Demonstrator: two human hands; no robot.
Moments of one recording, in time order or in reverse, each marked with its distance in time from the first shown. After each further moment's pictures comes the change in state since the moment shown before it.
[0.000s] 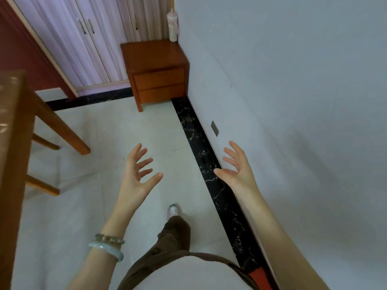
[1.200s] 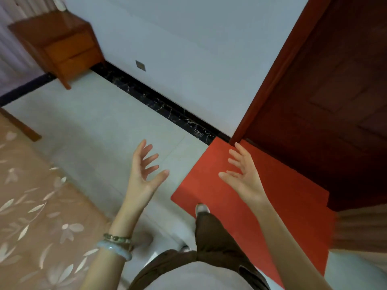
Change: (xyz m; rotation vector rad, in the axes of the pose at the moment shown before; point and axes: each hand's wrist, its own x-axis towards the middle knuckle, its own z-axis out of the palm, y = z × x) left_hand -0.624 -0.020 -0.196 -0.196 -0.563 0.105; right_hand -0.792 0.105 0.165 0.037 0.550 0.075
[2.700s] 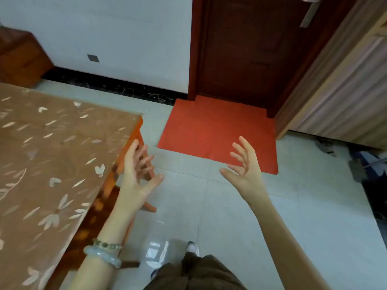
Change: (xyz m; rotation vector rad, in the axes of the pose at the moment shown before) left_hand -0.549 0.061 -0.199 0.058 -0.432 0.126; right_hand -0.661 0.023 0.134 0.042 0.446 -0.052
